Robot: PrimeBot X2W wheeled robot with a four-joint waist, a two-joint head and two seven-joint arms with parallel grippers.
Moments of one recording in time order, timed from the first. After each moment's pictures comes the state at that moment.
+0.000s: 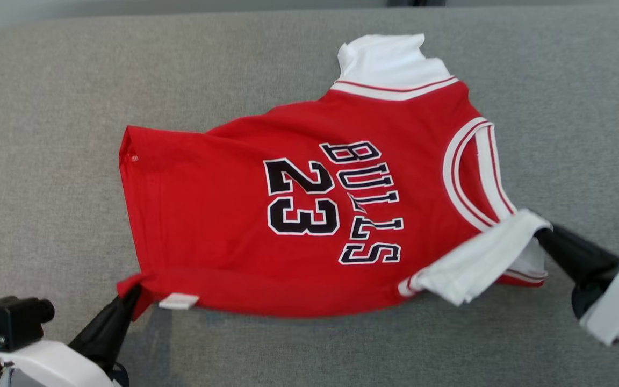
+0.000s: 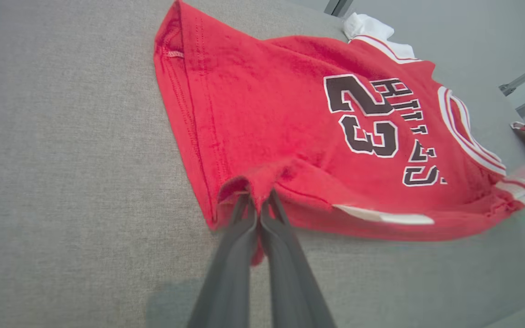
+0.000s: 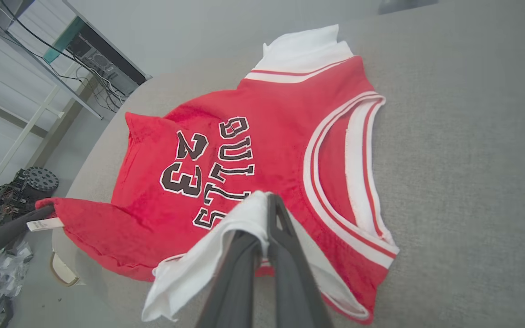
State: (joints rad) left arm 0.13 0.69 -0.35 -0.37 -0.98 0.26 0.13; right arm -0.05 -0.30 -0.03 -0.37 0.81 0.13 0.70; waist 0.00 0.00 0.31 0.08
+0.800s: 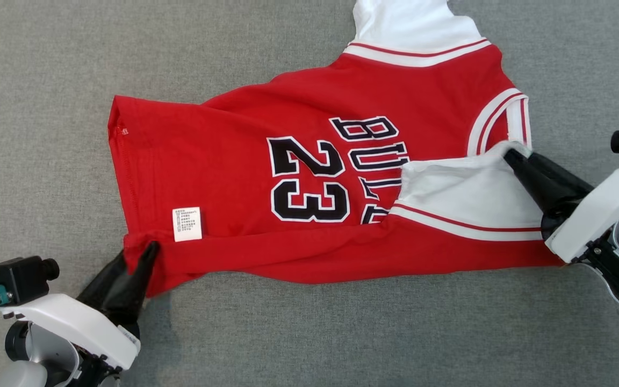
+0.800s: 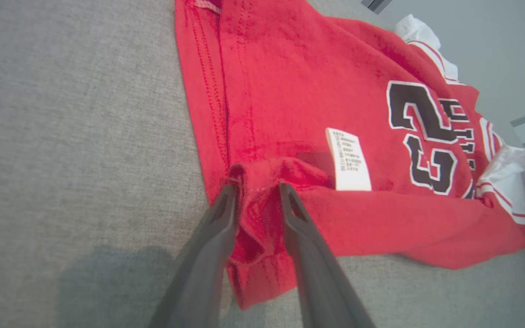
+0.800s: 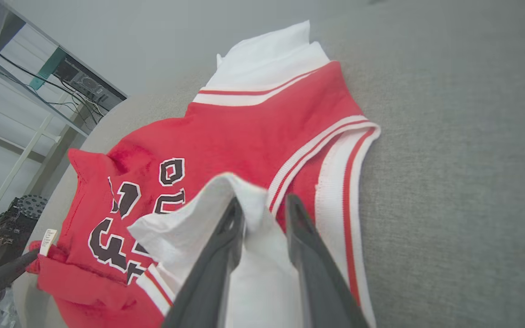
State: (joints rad) left arm -0.09 0.54 -0.36 -0.06 -1.07 0.09 0.08; right arm -0.44 -0.40 0.24 0.09 0.90 0.13 0.37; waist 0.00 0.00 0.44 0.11
